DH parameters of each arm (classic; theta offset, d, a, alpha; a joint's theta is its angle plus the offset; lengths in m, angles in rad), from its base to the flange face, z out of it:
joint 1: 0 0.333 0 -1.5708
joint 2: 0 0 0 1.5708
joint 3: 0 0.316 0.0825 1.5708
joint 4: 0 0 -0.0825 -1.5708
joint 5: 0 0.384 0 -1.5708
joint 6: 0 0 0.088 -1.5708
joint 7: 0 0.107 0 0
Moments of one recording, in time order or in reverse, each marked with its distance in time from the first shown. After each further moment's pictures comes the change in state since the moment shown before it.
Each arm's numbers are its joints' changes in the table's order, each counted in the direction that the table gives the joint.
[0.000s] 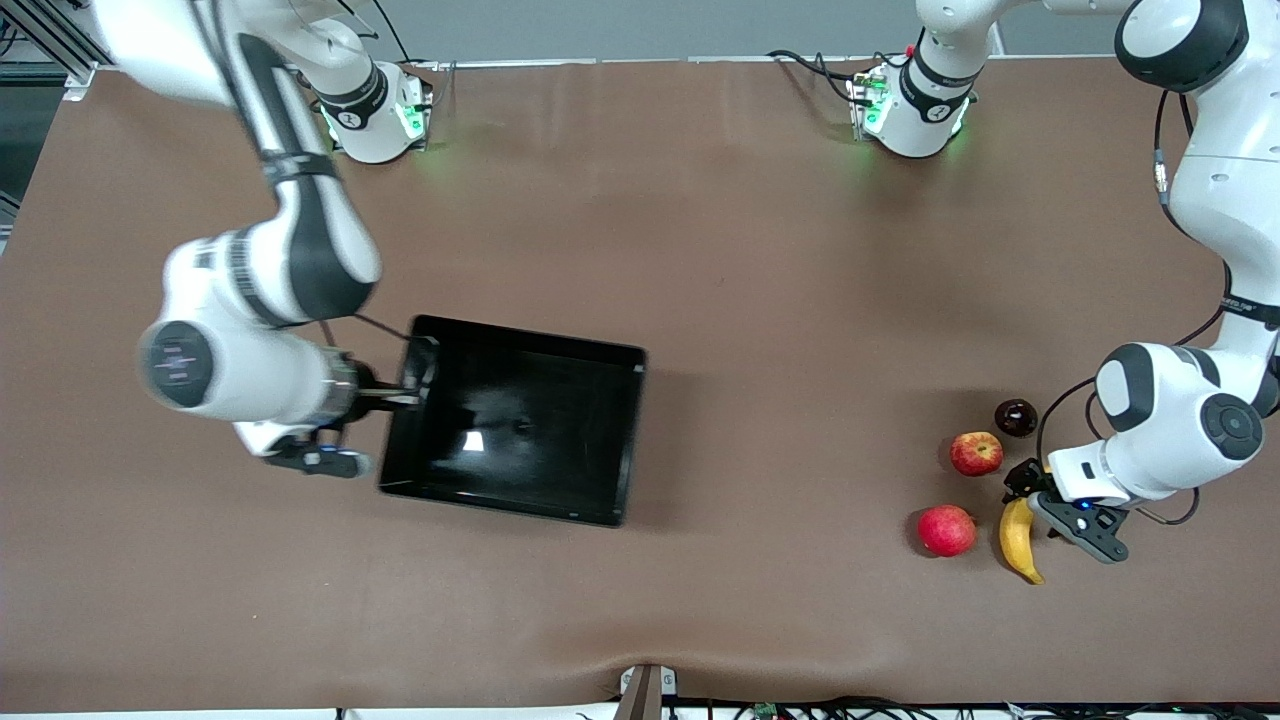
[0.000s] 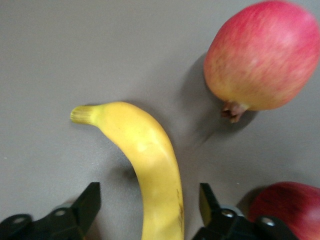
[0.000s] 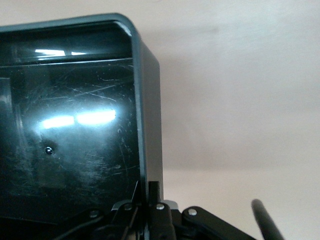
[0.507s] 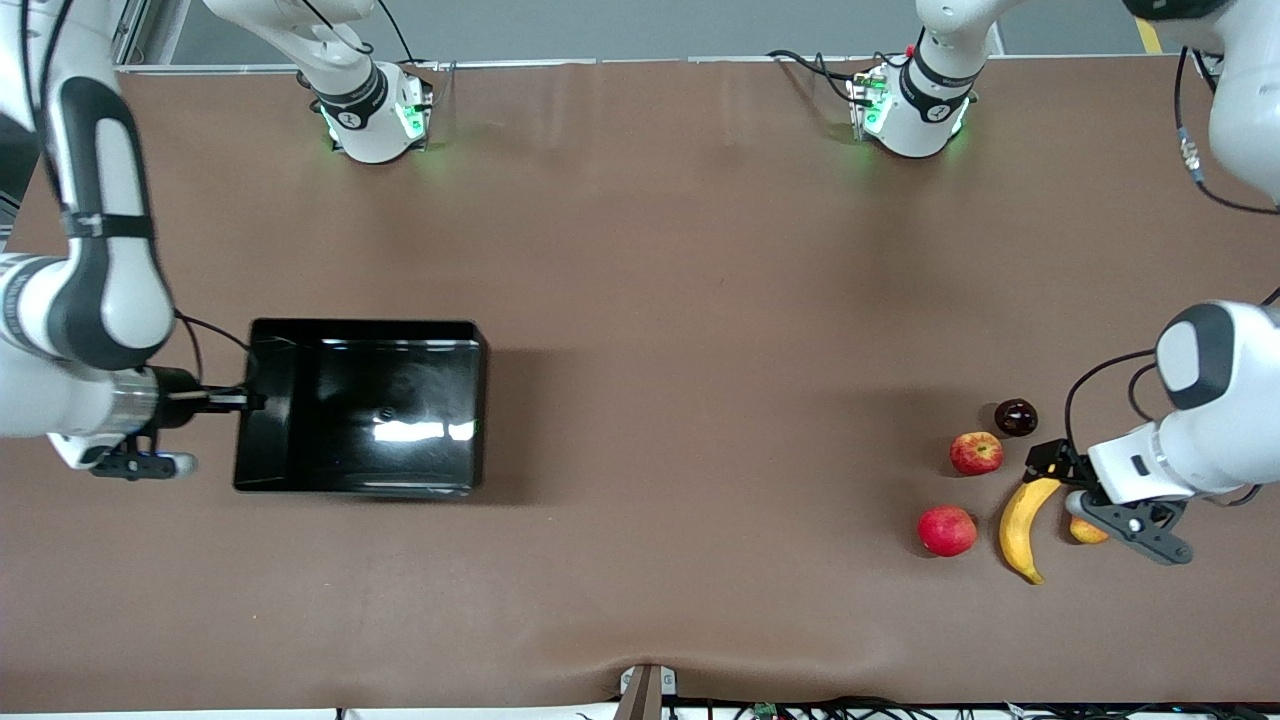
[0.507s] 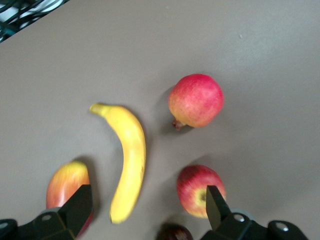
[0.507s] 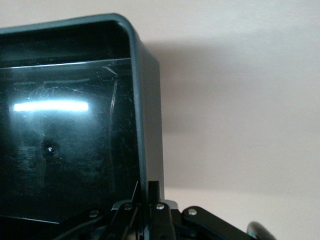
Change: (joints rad) left arm -0.003 -0.192 -0.118 0.080 -0.025 0.374 -0.289; right arm -0.340 -0.004 -0.003 -0.119 -0.004 -0.022 -0.489
